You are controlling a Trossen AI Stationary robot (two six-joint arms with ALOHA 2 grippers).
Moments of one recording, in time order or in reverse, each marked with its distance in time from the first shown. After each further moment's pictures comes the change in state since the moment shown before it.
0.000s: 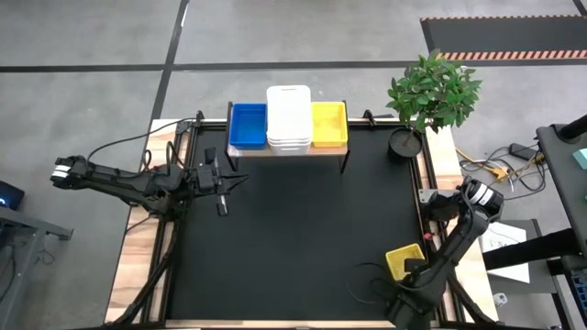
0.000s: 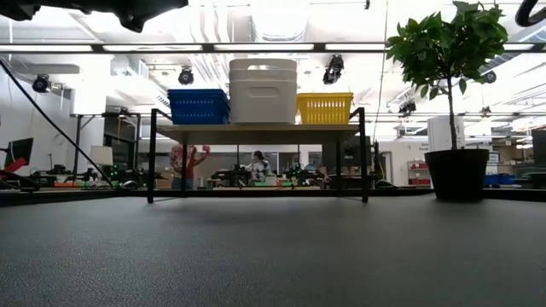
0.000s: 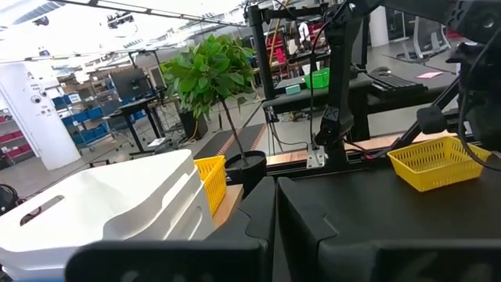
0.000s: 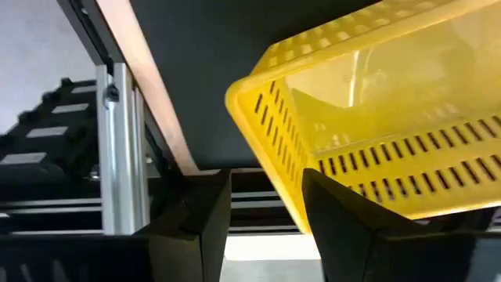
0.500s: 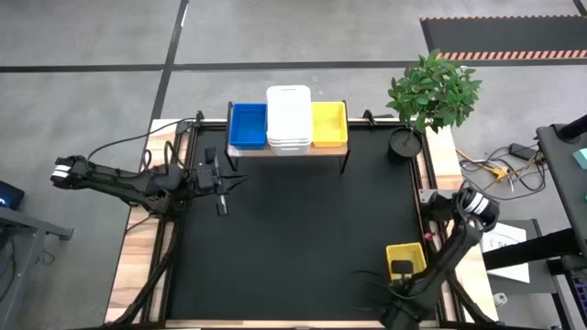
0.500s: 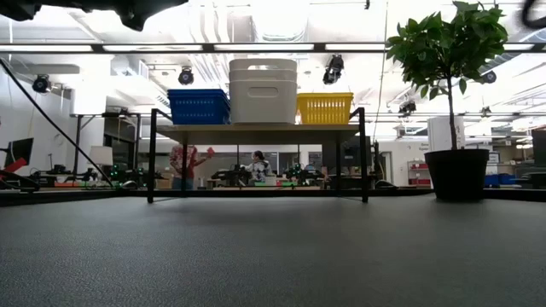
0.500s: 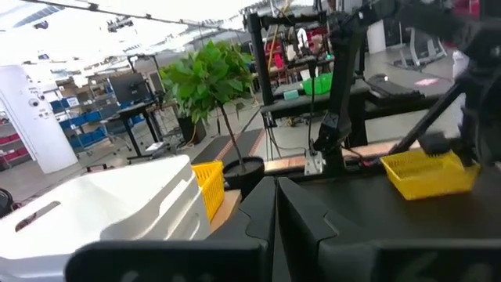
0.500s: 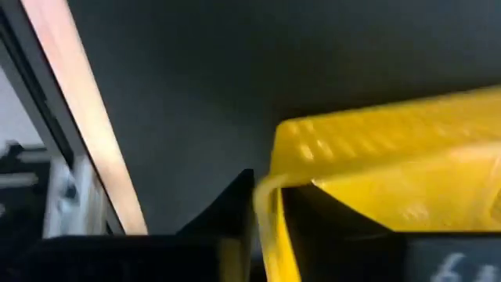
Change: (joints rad) left arm 0.000 0.005 0.000 0.019 0.010 -0.003; right arm 0.029 0.070 -0.013 0.088 0.234 -0.043
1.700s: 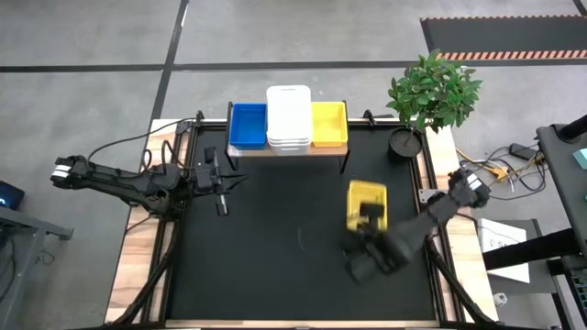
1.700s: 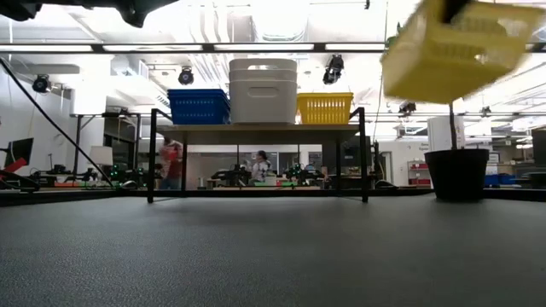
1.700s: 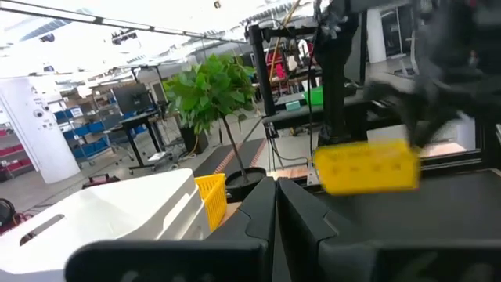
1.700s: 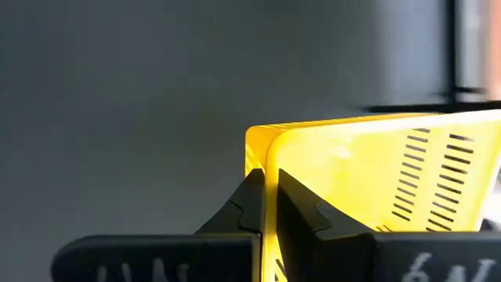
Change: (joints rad) left arm 0.000 0.002 -0.001 0.046 0.005 0.022; right arm -0.349 -0.078 0.419 -0.421 0.631 -0.282
